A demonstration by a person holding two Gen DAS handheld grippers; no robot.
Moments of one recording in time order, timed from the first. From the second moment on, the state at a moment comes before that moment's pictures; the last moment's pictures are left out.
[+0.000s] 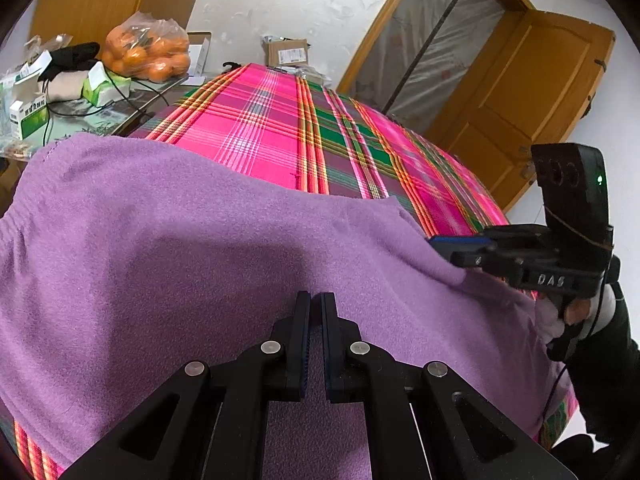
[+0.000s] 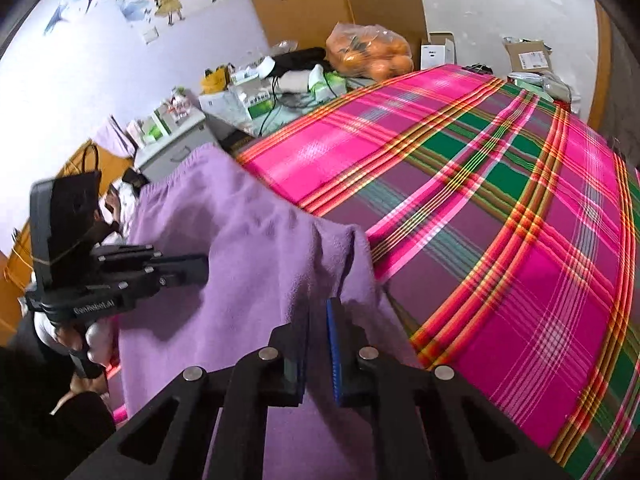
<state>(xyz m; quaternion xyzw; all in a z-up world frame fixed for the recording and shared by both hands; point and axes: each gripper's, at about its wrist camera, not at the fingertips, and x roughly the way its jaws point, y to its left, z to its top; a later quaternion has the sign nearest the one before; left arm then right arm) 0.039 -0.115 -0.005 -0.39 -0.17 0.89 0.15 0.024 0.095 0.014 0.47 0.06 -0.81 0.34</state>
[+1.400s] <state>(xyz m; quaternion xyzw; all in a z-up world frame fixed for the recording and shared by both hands) 0.041 -0.111 0.009 -0.40 -0.15 0.90 0.14 0.000 0.151 0.017 0.50 -0.02 -0.80 0.32</state>
